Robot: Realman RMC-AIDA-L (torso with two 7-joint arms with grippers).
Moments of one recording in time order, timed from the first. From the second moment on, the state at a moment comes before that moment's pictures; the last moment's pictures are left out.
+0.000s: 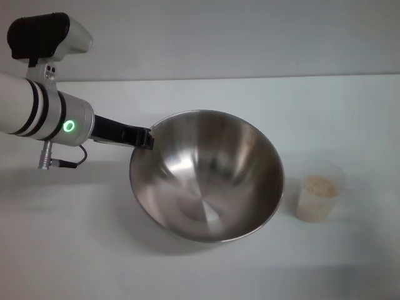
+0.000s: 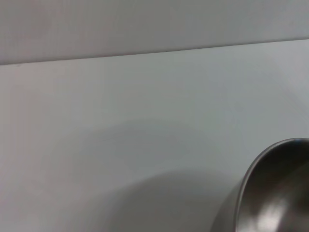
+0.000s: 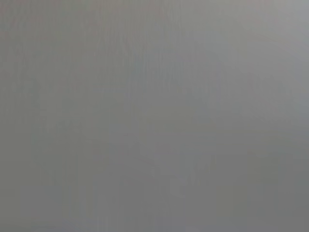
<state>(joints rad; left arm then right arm) -0.66 -2.06 -1.83 -1.12 2.42 -1.15 0.34 0.35 2.08 0.48 0.18 -1.75 -1.69 0.02</state>
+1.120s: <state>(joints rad) -0.45 -2.07 -1.80 -1.47 2.41 -0.88 0.39 0.35 2.08 0.48 0.18 -1.75 -1.69 0.02</state>
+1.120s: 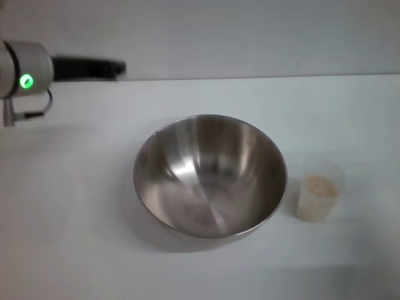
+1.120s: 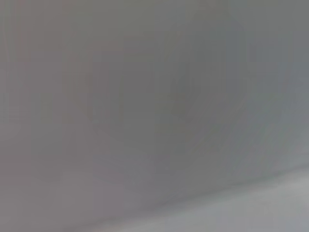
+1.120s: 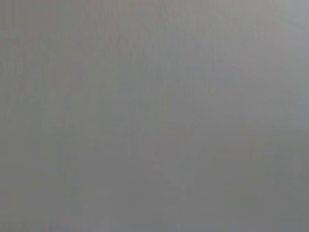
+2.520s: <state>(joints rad) -0.22 -2.05 -1.44 -0.50 2.89 1.30 -0.40 0.15 2.08 0.29 0.29 -1.75 -1.79 0.01</state>
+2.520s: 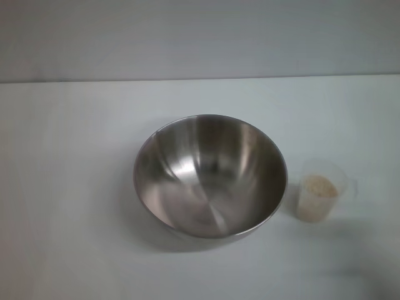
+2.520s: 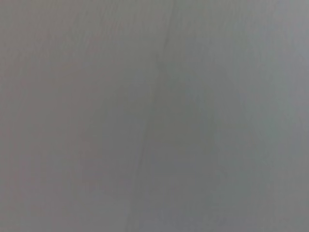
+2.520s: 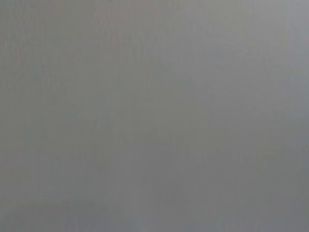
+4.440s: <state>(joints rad) -0.20 -2.04 -1.46 -0.47 2.89 1.30 -0.30 0.10 2.09 0.13 0.40 -1.74 -1.40 -0.06</state>
